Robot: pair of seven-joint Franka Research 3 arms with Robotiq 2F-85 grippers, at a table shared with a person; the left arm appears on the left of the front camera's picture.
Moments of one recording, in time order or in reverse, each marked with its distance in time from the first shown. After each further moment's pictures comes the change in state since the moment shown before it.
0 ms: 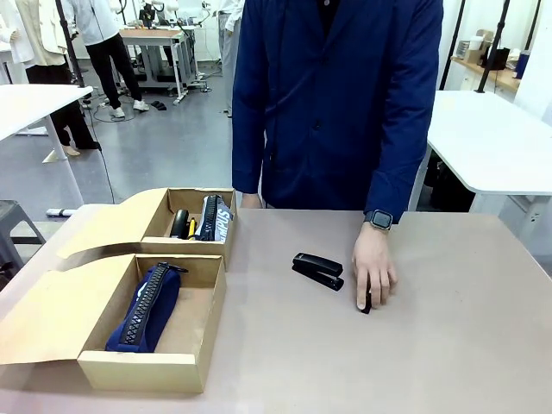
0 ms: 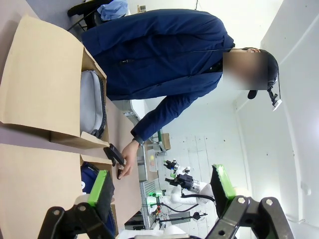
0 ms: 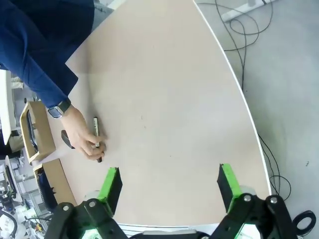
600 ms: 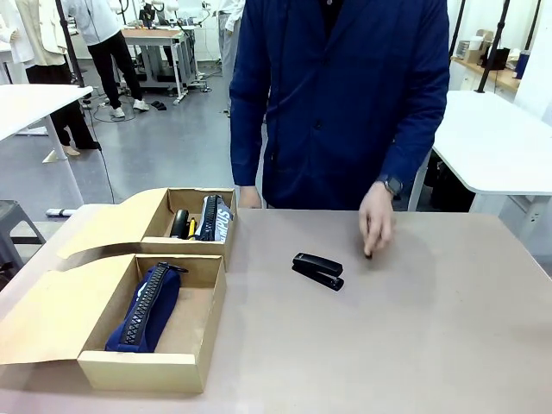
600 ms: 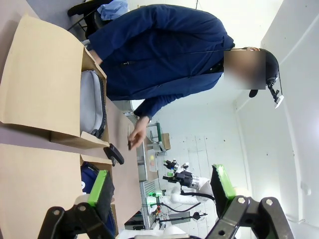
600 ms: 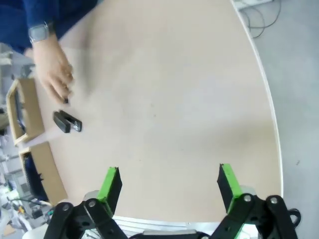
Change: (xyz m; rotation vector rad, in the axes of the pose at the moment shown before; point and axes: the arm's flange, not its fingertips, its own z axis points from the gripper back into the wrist) left arm 0.000 0.000 0.000 0.000 0.000 0.000; right arm -0.007 0.054 -0.036 -0.051 0.092 0.109
